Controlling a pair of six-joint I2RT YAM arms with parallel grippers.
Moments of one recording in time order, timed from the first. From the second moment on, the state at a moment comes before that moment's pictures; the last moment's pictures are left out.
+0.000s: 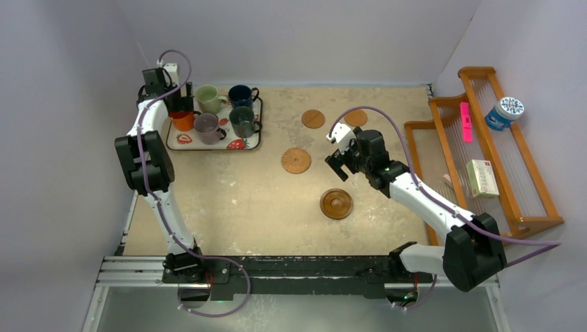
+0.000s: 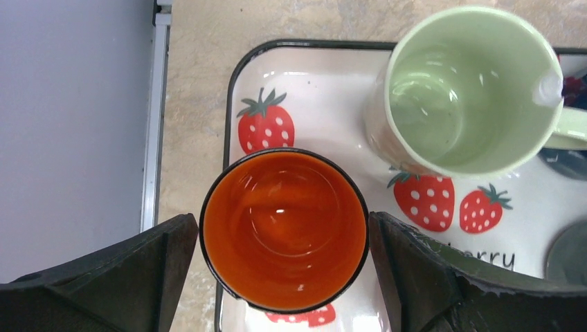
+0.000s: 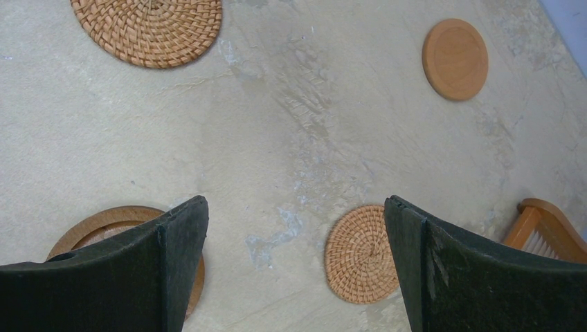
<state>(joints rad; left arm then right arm) 0.25 2.15 1.81 -0.34 0.07 0.15 0.46 1.25 0.81 -0.18 -0.02 -0.43</state>
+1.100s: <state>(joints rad) 0.31 2.00 1.64 -0.45 -0.01 0.39 0.46 1.23 0.81 -0.18 -0.02 -0.43</state>
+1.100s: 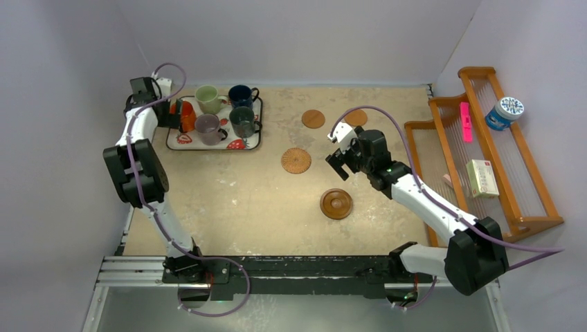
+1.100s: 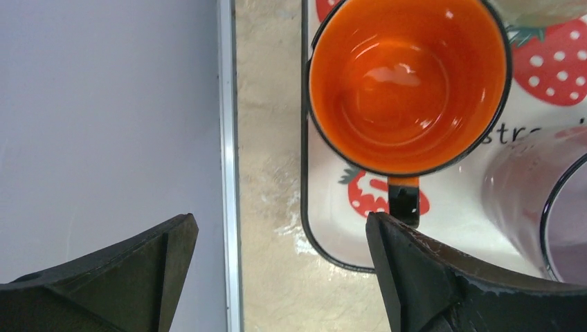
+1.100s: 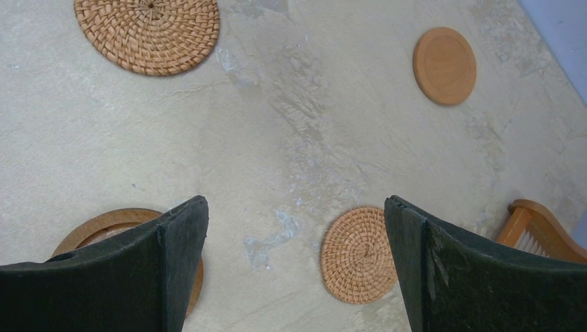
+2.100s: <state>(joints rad) 0.33 1.92 1.42 -0.22 0.27 0.27 0.46 1.21 0.81 -0.18 0.00 -0.43</state>
